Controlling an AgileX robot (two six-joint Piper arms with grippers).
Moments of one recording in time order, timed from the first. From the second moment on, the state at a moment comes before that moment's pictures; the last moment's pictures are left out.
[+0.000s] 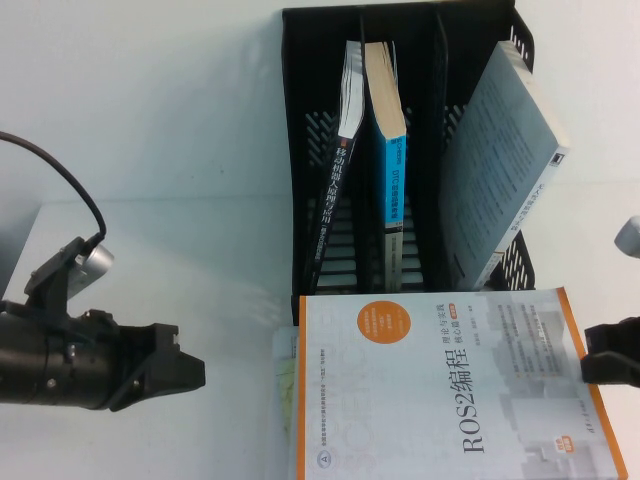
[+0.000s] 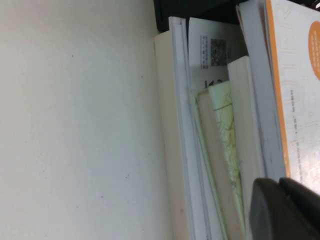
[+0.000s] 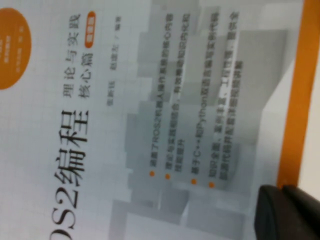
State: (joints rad) right arm 0.10 1.42 -0.75 0.68 0.68 -0.41; left arm 0.00 1.35 -0.71 -1.08 0.84 0.62
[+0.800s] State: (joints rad) right arm 0.10 1.44 -0.75 0.58 0.66 -0.33; left arm 0.00 1.35 -0.71 -1.06 0.84 0.60
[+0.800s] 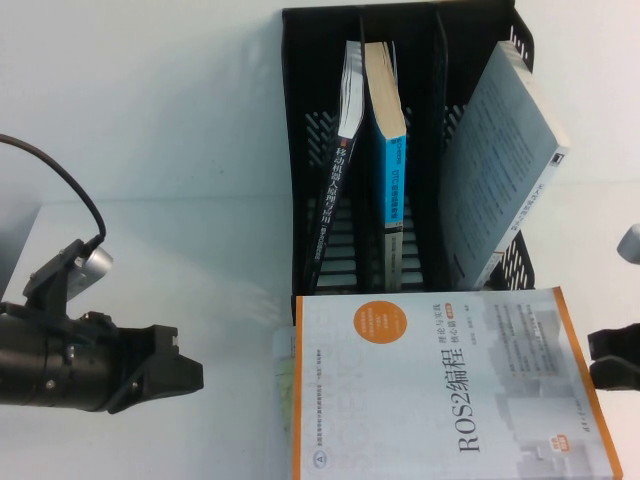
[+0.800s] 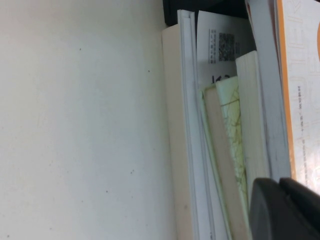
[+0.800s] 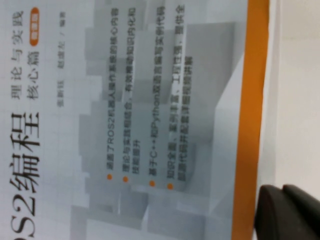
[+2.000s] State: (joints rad) right arm 0.21 1.50 -0.75 0.89 0.72 -0.59; left arm 0.00 1.36 -0.71 -1.06 0.82 0.60
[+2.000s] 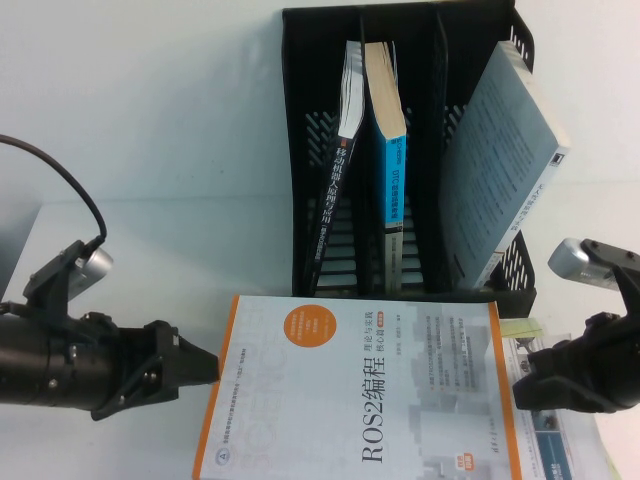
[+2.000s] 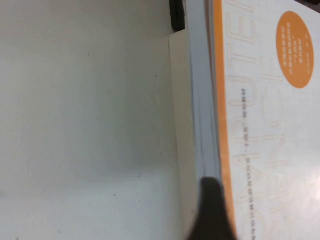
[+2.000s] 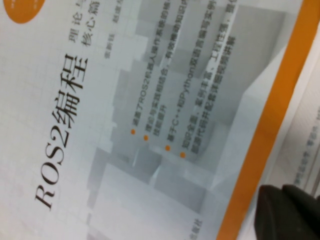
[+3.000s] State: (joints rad) right arm 0.21 1.50 -0.75 0.86 0.75 -0.58; left arm 0.00 1.75 -0.77 -1.38 1.14 0.87
